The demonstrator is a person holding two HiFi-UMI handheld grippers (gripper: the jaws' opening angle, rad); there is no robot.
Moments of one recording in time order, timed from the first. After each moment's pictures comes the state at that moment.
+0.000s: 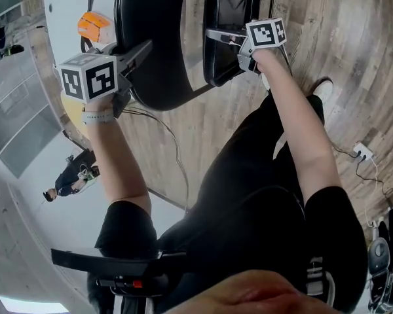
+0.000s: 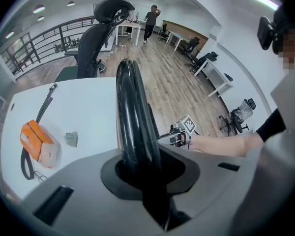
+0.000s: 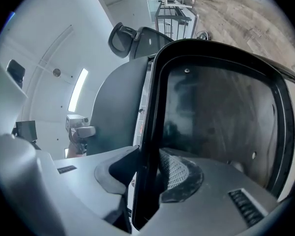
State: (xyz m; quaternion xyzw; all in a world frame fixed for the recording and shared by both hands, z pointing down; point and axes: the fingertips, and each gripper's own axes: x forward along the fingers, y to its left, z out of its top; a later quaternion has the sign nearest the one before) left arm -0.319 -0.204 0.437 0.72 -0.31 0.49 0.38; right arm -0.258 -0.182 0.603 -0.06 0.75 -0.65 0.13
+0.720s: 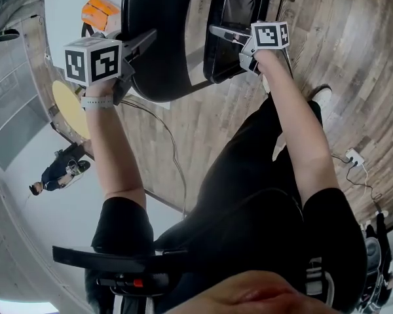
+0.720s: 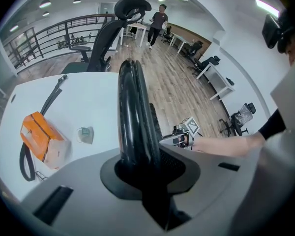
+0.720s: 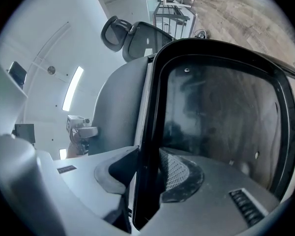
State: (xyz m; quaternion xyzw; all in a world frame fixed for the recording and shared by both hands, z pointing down) left arm -0.365 -0.217 0.465 0.72 -0.31 0.47 0.40; right arm -0.296 -0.189 0.625 -0.08 0.74 -0.65 0.12
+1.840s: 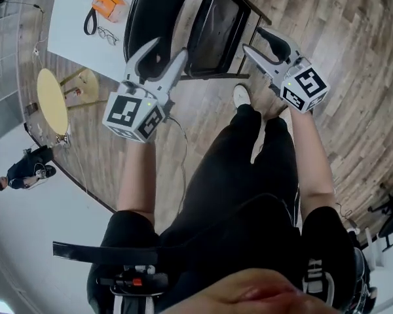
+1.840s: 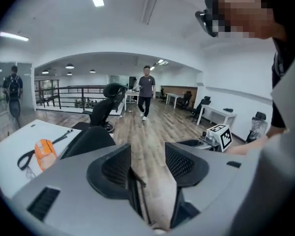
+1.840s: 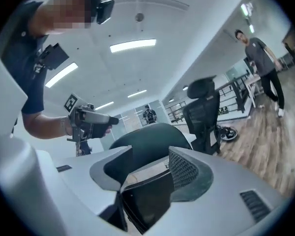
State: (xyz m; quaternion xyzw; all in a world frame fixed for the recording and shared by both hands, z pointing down) left arm -0.243 -0.124 0.339 0.84 -0.47 0.20 0.16; right arm -0.106 -0.145 0.429 -0.24 0.95 -0.20 0.01
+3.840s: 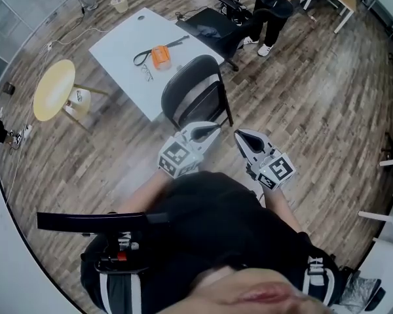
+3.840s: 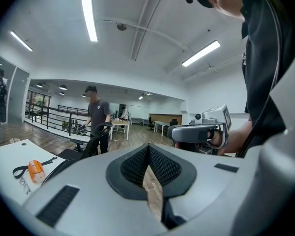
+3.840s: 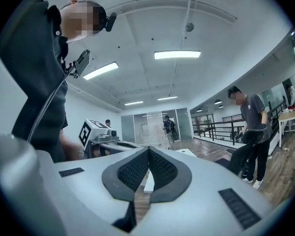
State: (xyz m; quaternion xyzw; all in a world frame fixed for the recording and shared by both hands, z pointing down) left arm -0.124 0.045 0.155 0.90 -0.43 0.04 0.07; right arm -0.079 0.050 0.129 -0.11 0.99 -0.05 -0.01
